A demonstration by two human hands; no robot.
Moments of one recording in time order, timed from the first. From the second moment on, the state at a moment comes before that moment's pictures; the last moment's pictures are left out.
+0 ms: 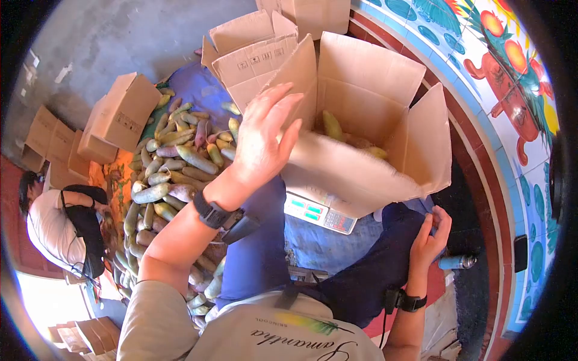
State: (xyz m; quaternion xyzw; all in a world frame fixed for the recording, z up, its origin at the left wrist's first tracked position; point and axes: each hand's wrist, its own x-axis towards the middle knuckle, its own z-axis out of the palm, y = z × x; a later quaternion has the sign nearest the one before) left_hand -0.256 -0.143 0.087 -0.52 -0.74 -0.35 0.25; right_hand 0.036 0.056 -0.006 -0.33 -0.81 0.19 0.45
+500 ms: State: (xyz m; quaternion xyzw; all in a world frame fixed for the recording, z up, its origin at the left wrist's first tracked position) left_hand -0.242 -0.182 0.008 -0.39 -0.77 -0.45 0.23; right_hand 0.032 0.057 -0.011 -0.34 -0.81 0.18 0.44
